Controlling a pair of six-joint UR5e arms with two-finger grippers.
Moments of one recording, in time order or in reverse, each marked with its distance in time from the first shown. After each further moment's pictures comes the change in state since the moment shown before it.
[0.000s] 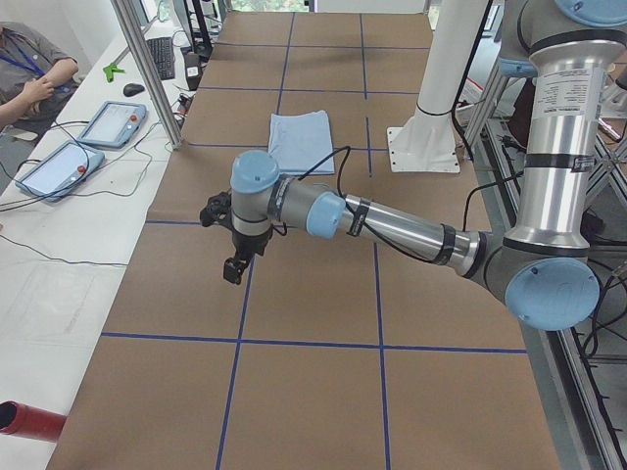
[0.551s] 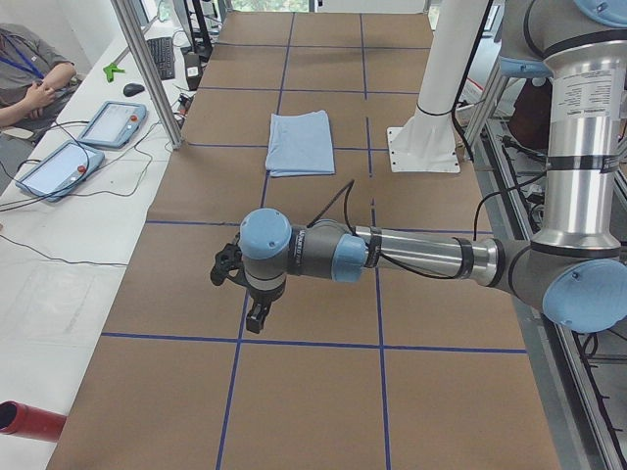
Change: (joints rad) left arm -0.089 0.086 0.051 0.017 -0.075 0.026; right arm 0.054 -0.146 -0.002 0.080 0.018 0.007
